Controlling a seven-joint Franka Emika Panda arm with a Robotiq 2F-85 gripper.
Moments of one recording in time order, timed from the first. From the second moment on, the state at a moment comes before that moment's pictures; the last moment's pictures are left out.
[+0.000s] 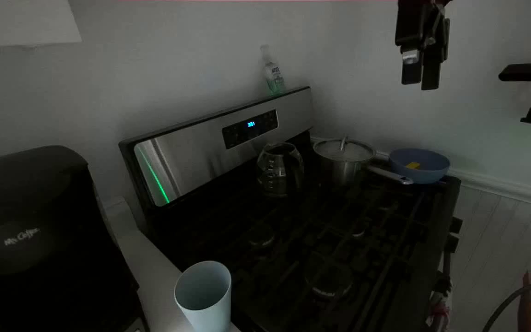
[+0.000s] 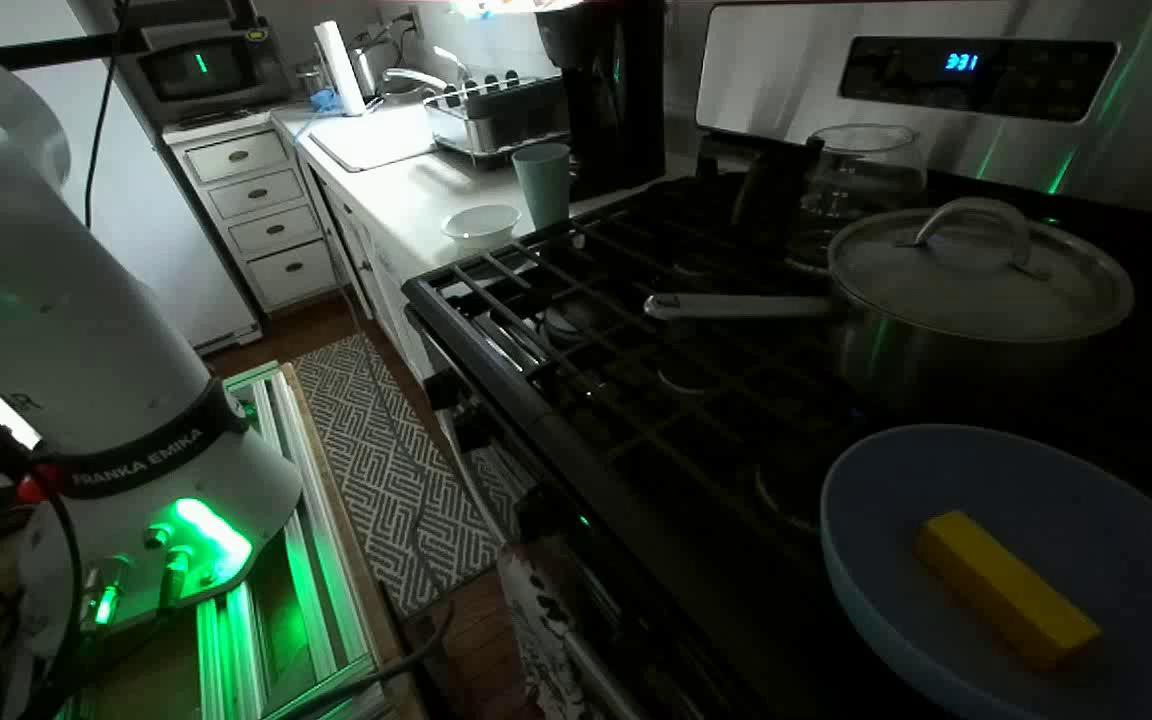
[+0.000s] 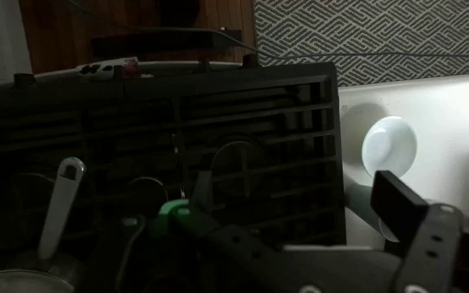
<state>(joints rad) -0.01 -0.44 -0.19 -2.13 0.13 1.48 -0.06</state>
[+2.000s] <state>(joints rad) 0.06 -0.06 0.03 -2.48 0.48 2.06 -0.06</state>
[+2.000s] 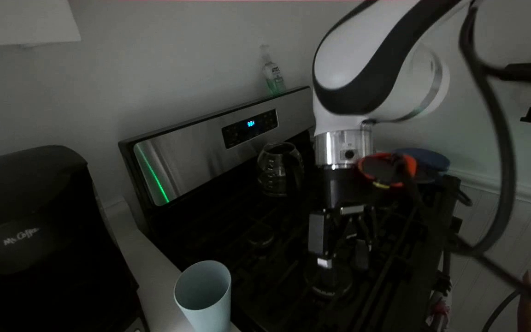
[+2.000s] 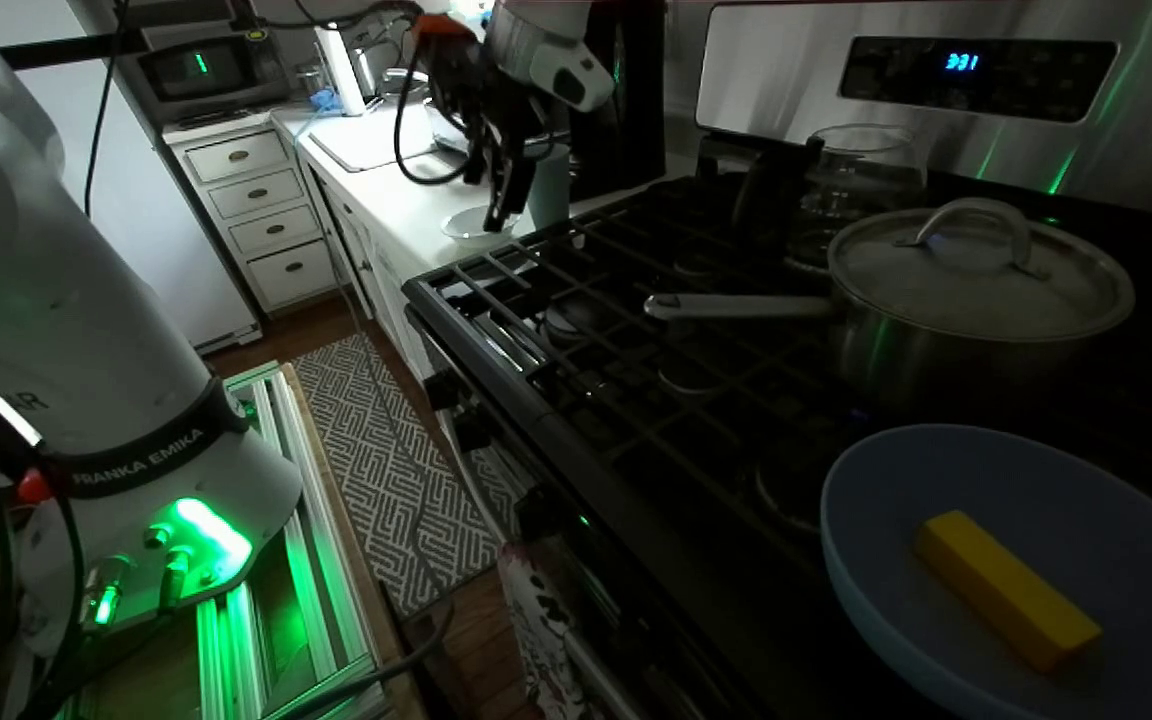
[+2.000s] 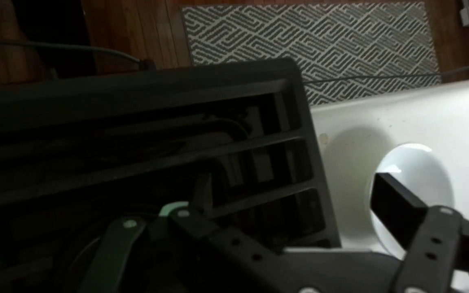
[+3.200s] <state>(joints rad) 0.14 0.22 0.21 -2.37 0.86 2.35 -0.35</state>
